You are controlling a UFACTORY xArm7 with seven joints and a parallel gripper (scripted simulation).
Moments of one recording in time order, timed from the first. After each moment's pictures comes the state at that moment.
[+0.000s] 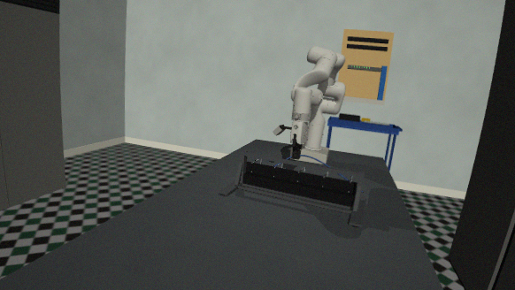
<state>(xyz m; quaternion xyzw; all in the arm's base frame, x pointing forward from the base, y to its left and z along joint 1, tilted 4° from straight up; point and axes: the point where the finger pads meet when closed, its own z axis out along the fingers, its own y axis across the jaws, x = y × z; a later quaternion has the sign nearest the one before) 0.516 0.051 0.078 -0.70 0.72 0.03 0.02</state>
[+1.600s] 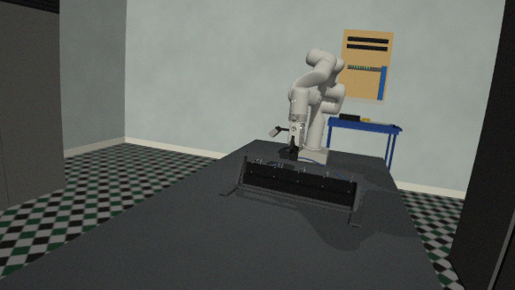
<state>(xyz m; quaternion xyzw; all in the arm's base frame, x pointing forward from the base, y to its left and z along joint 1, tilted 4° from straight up) 0.566 0.055 0.078 -0.72 0.69 0.02 0.03</state>
